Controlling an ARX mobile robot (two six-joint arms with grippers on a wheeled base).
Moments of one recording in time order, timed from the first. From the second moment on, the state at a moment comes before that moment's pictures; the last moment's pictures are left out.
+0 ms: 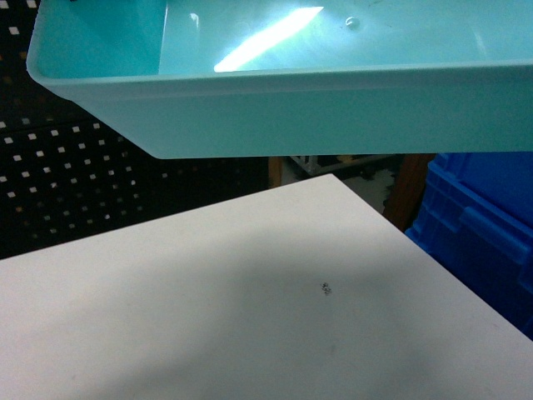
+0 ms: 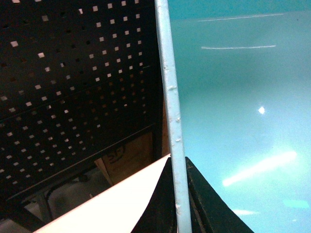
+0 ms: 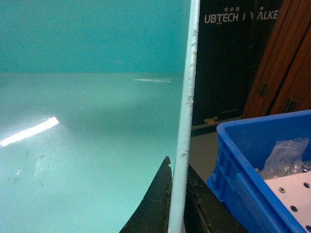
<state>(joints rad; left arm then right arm) -0.47 1.32 0.91 0.19 -0.38 -0.08 0.09 1.32 0.80 0.51 -0.08 0.05</state>
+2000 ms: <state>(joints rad) -0.47 1.32 0.91 0.19 -0.38 -0.08 0.09 1.32 0.80 0.51 -0.08 0.05</state>
